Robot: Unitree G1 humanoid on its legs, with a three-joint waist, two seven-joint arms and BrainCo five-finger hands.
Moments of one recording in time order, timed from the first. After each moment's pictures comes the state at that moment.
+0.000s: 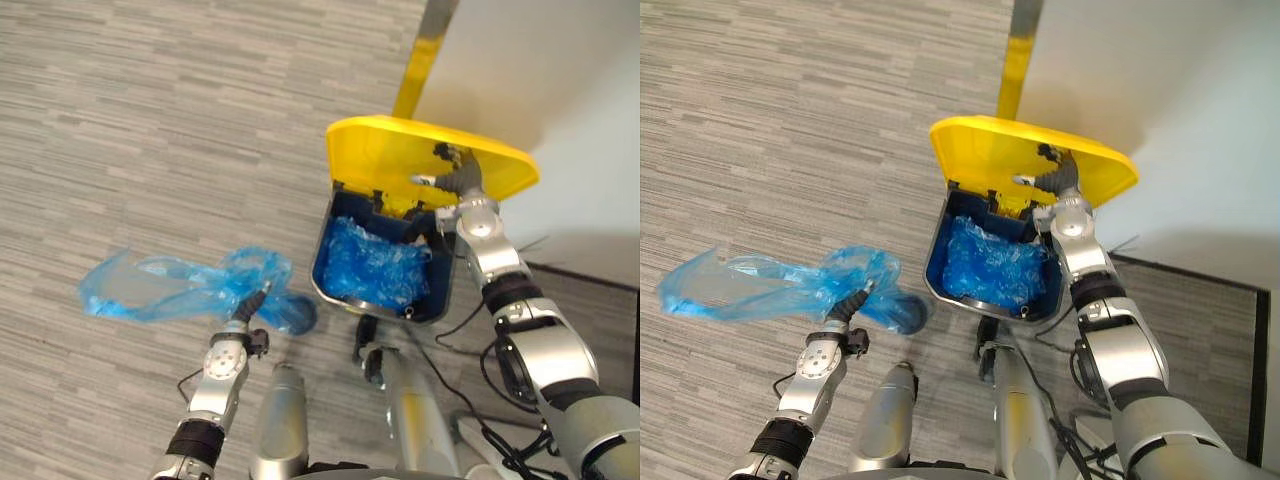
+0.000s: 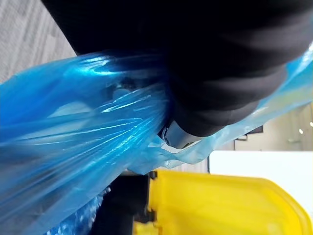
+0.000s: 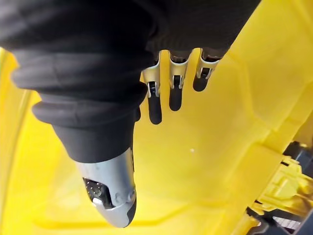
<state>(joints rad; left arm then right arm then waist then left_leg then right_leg) -0.14 0.23 -0.20 0.33 -0.17 -0.26 0.13 -0.92 -0.35 0.14 0.85 0.03 -0.10 -0.22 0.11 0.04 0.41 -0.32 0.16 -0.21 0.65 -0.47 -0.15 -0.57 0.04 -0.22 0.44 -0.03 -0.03</state>
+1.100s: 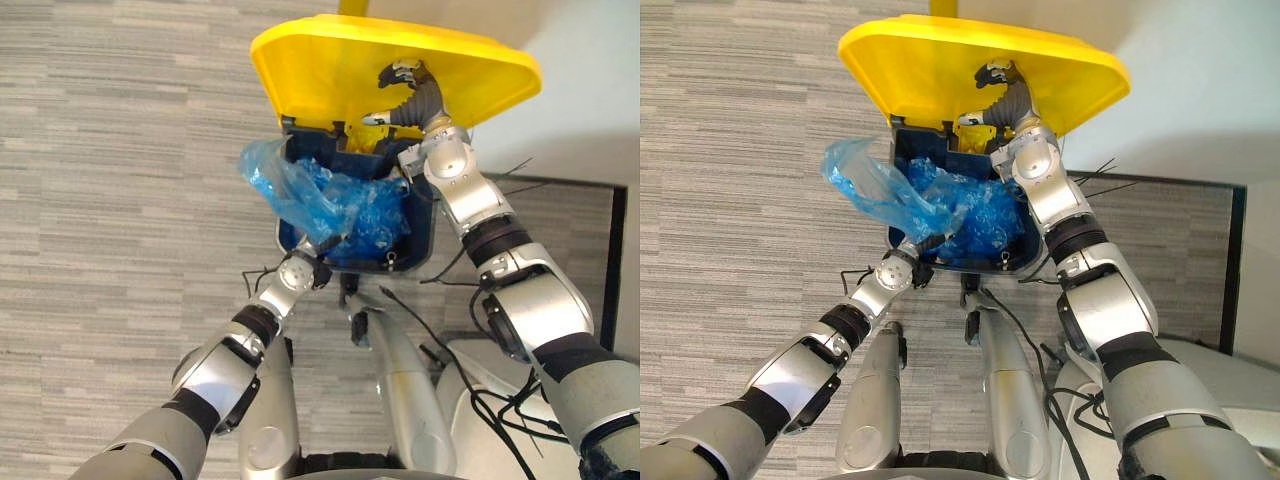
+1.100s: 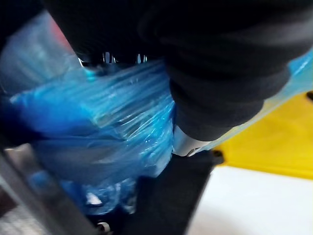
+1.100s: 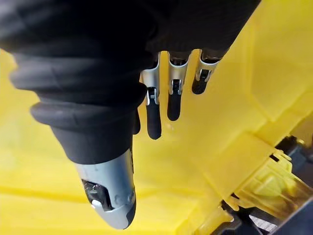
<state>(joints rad) -0.80 0.08 -0.41 1.00 0.13 -0.16 0.18 -1.17 -0.25 0.30 0.73 -0.04 -0.07 -0.21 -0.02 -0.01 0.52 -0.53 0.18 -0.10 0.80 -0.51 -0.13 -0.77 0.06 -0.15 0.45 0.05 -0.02</state>
